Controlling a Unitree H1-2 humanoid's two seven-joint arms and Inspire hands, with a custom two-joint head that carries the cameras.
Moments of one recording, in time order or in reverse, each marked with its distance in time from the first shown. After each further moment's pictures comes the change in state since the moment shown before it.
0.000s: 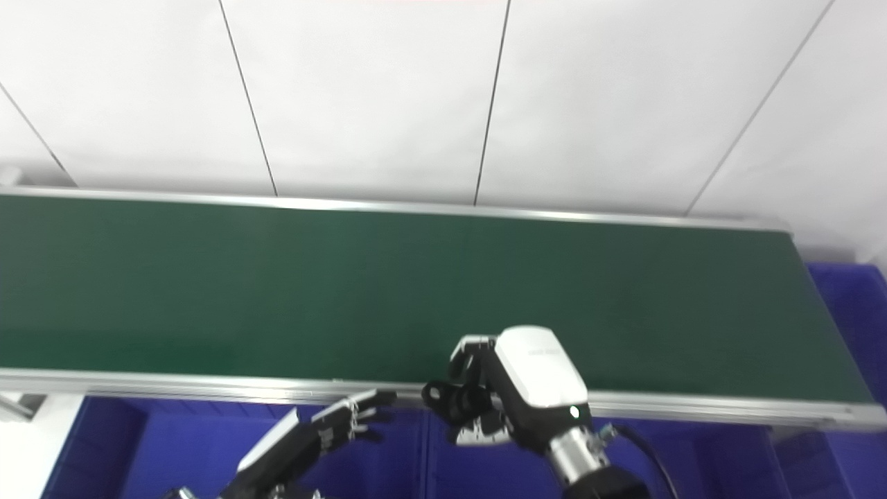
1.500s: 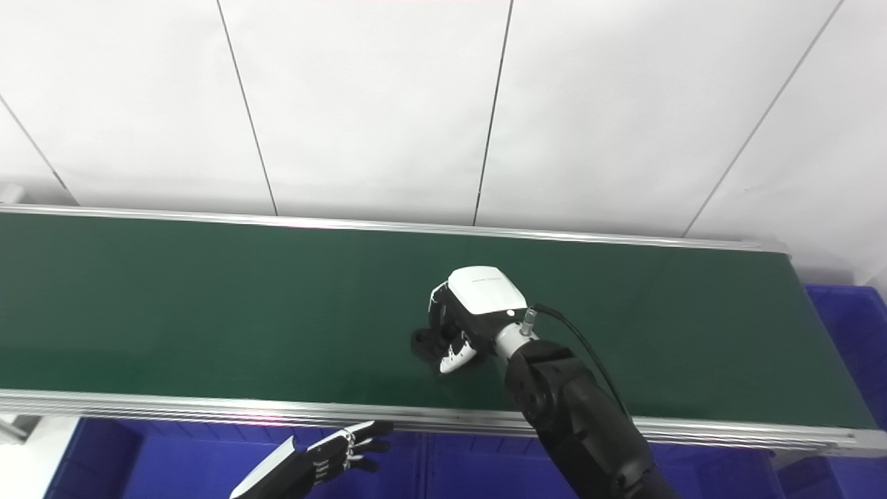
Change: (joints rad) left arm -0.001 0.043 -0.012 0.054 -0.001 -0.068 -0.025; right arm -0.659 -0.023 0.237 0.633 0.069 0.020 -0.054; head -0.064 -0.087
